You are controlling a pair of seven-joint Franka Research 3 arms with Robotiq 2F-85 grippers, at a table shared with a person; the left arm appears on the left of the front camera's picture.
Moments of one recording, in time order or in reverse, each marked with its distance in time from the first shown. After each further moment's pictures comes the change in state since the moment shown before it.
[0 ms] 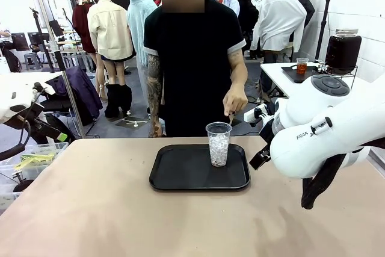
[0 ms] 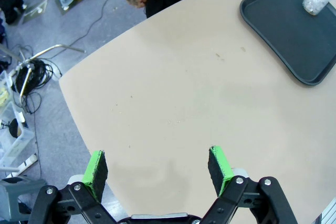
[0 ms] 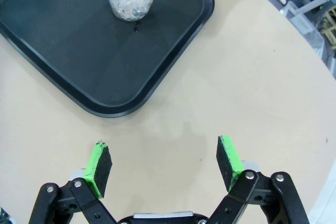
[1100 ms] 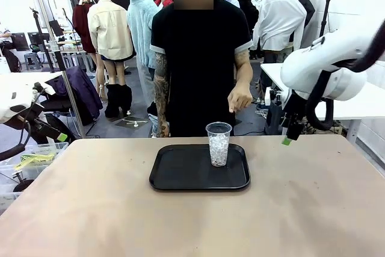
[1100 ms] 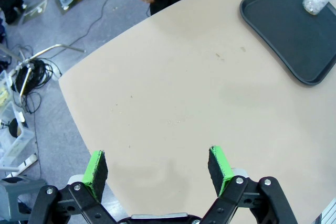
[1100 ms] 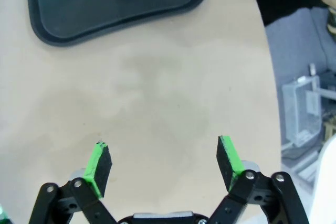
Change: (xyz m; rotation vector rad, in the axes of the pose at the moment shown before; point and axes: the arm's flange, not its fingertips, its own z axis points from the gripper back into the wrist) left arm -0.001 0.000 0.000 0.000 0.001 0.001; right arm 0.060 -0.168 -0.024 0.272 0.117 0.613
